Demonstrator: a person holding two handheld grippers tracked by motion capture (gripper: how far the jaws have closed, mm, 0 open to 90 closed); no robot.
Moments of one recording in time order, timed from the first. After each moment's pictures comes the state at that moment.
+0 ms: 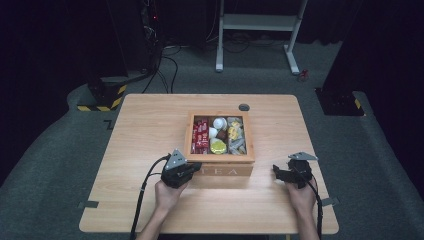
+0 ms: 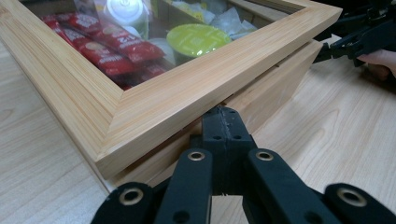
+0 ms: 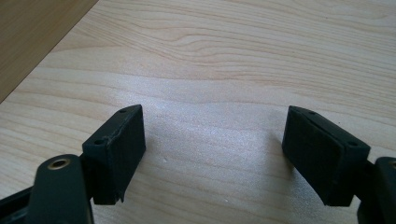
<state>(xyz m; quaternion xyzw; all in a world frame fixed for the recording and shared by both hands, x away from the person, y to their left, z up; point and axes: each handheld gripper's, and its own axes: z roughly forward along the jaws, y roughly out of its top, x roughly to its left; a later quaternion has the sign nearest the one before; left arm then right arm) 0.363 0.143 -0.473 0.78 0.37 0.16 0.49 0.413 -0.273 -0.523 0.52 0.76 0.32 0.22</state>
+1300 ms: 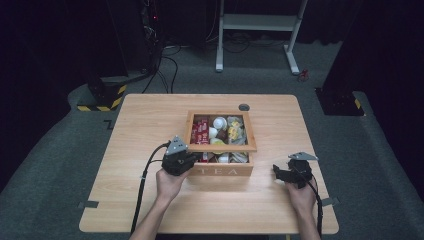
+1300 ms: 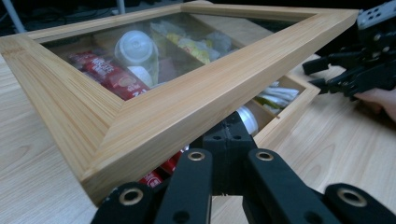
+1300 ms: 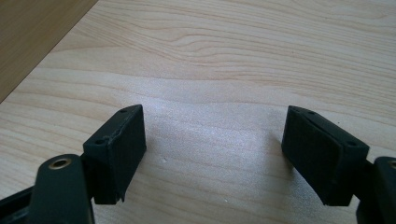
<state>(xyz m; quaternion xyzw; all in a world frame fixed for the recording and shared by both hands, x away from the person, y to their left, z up) 0.385 0.140 -0.439 0.77 0.37 0.15 0.49 0.414 -0.273 -0.523 0.52 0.76 0.32 0.22</state>
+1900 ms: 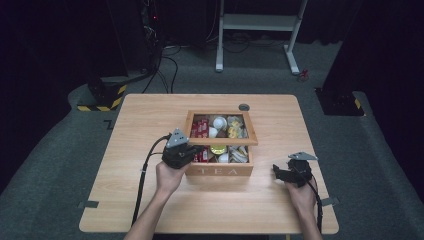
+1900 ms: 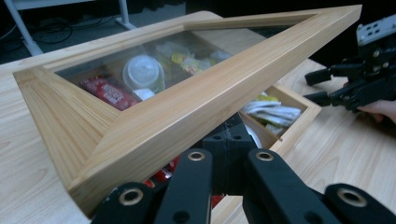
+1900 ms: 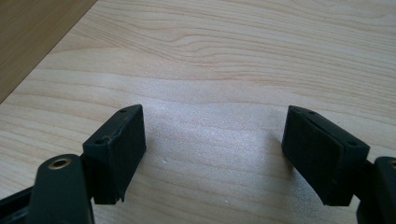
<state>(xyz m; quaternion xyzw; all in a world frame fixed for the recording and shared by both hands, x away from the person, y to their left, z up) 0.396 0.138 -0.416 0.77 0.36 0.16 0.49 0.414 -0.272 -0.523 0.52 0.76 0.31 0.23</state>
